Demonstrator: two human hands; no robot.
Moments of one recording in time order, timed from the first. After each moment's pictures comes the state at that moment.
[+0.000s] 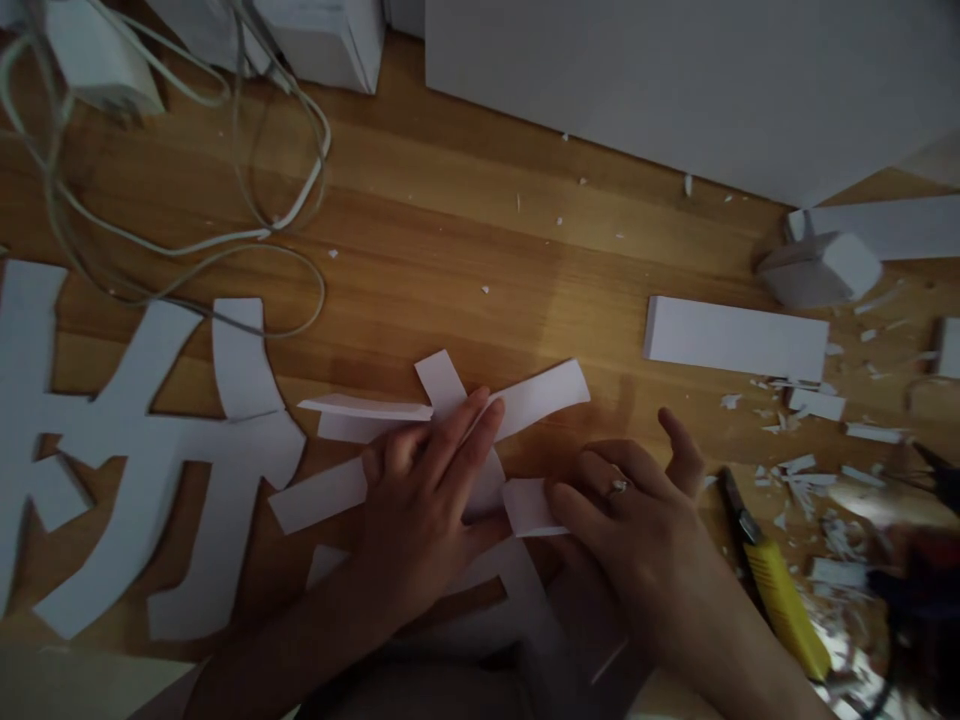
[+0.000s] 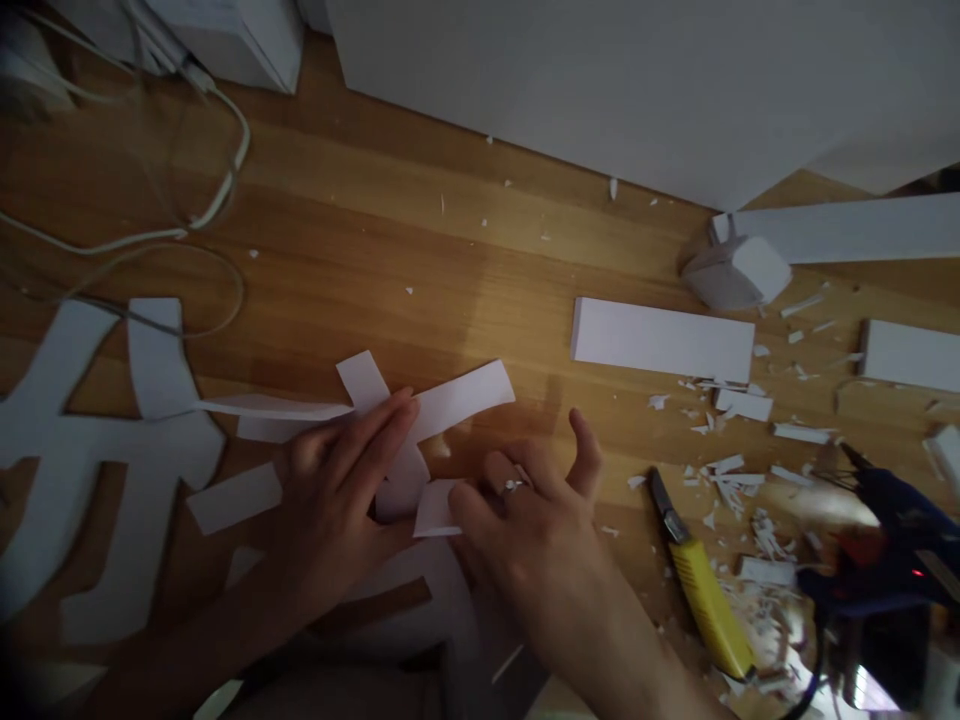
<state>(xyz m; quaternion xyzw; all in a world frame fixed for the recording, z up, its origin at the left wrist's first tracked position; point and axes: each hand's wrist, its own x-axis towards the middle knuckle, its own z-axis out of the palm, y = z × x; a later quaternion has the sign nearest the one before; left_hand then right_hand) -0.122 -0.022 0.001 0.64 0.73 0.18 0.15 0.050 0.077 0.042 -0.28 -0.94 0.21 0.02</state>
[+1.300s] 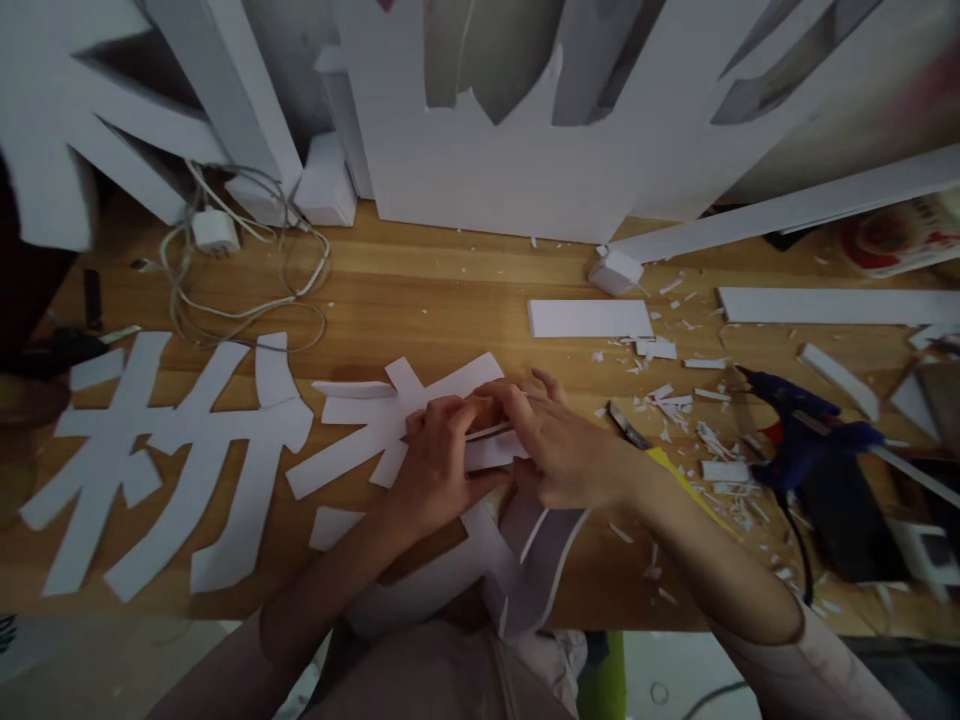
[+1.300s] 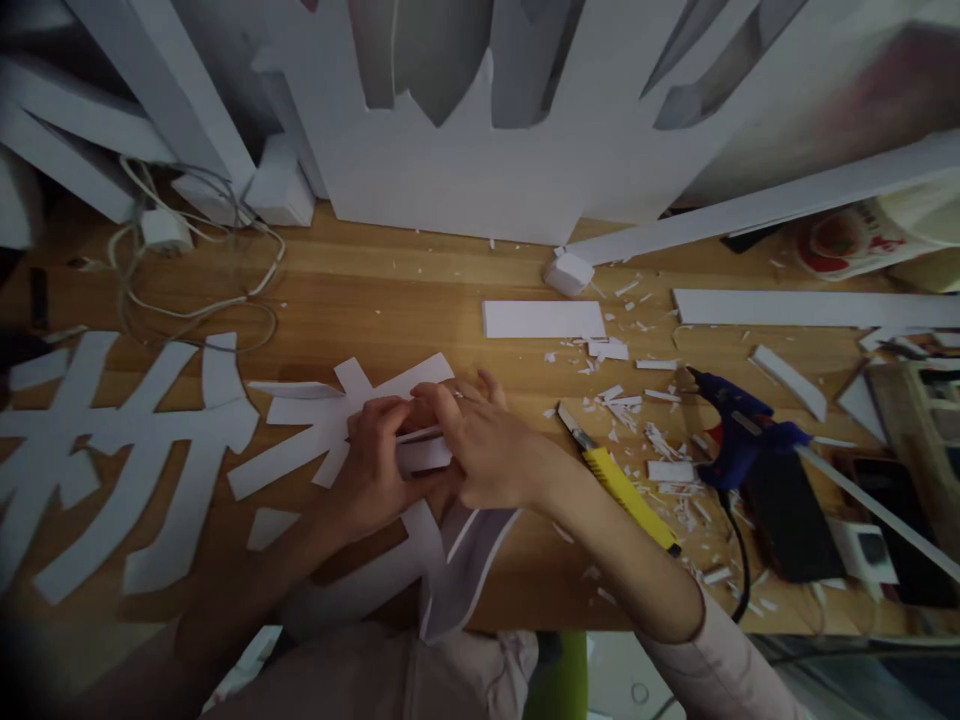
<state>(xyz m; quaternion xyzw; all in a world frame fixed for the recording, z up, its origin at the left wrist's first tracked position) -0.084 -0.026 -0.015 0.70 0.62 0.35 0.11 0.078 0.088 0.055 -0.20 -0.93 0.32 -0.01</state>
